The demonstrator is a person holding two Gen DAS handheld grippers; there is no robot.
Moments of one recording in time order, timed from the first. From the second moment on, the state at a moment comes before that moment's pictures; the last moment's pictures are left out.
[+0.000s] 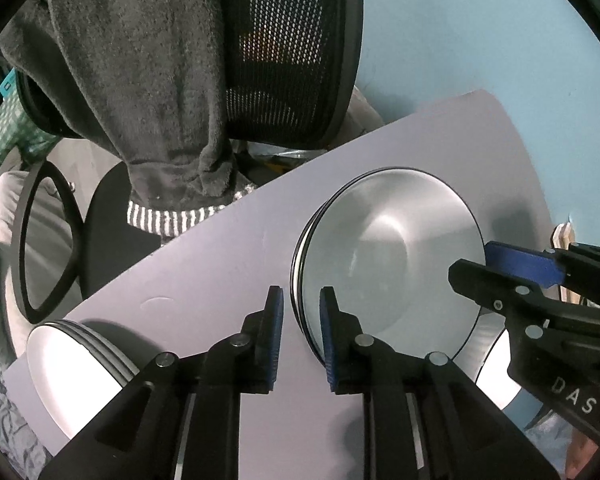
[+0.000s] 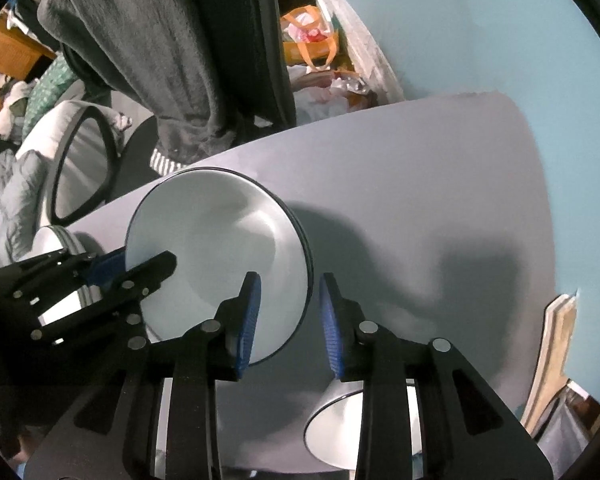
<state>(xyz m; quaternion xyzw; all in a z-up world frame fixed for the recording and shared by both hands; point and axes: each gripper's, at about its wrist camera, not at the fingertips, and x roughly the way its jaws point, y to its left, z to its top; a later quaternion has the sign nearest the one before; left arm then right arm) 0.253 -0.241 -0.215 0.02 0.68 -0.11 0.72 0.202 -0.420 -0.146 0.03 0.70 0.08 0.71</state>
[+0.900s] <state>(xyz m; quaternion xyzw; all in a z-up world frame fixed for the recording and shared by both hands) 0.177 -0.191 -0.110 0.02 0.60 -0.10 0.80 0.141 -0.411 -0.038 -0.03 0.57 0.04 0.82</state>
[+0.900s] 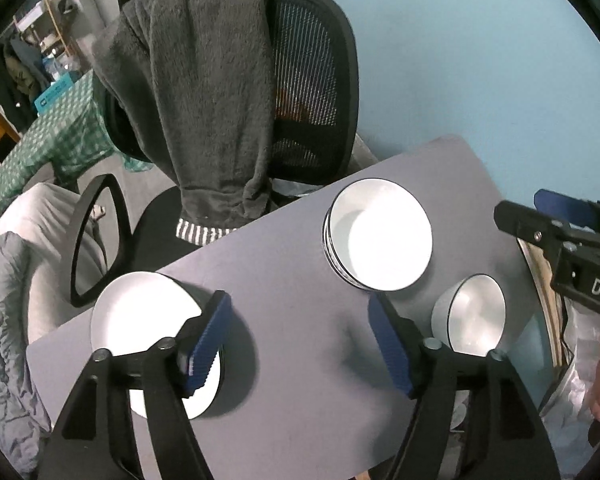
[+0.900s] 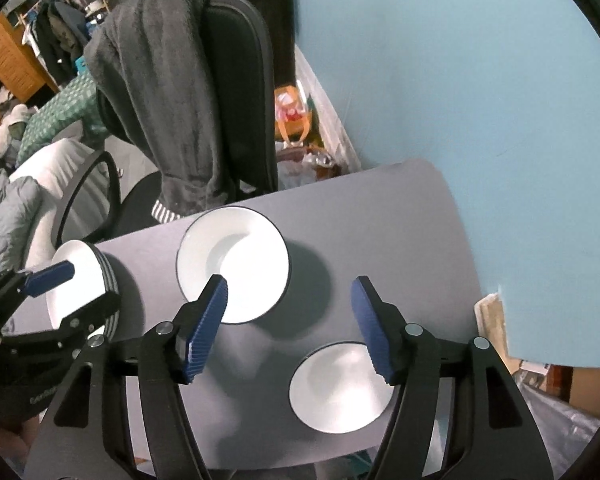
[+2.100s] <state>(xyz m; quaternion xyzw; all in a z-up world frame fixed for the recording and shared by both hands) 0.112 -0.235 -0.047 0.05 0.54 -0.18 0.82 0.034 -0.457 0.009 0.06 0.54 -0.05 0.84</state>
